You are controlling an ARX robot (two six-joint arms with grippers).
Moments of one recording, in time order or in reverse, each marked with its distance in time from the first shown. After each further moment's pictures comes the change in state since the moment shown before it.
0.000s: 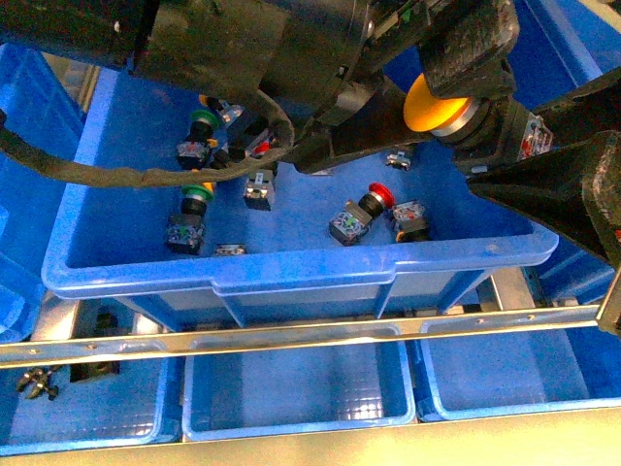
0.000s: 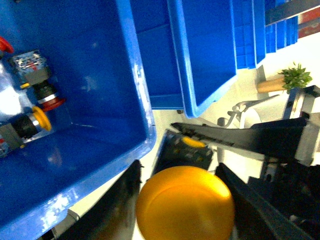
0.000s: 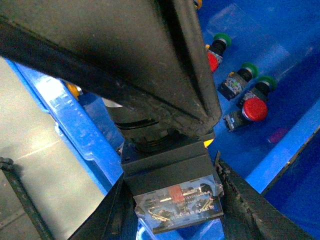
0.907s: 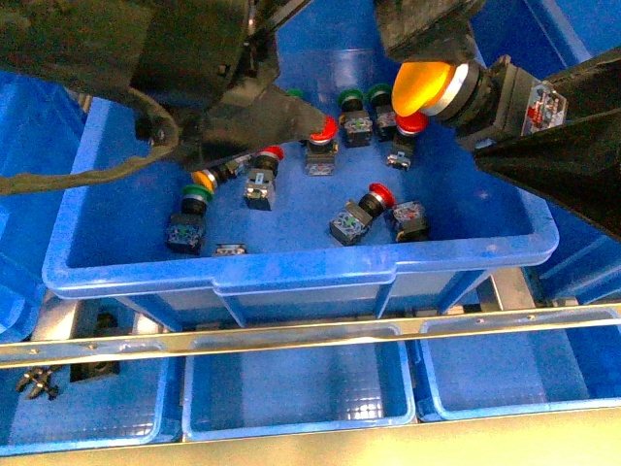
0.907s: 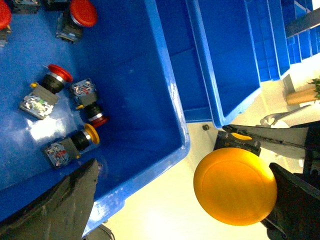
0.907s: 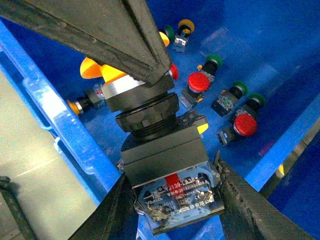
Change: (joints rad) left arm 0.115 -0.117 -0.086 -0.041 -0.094 0.150; right arm -0.079 -0.051 -0.031 0.015 -0.060 -0.013
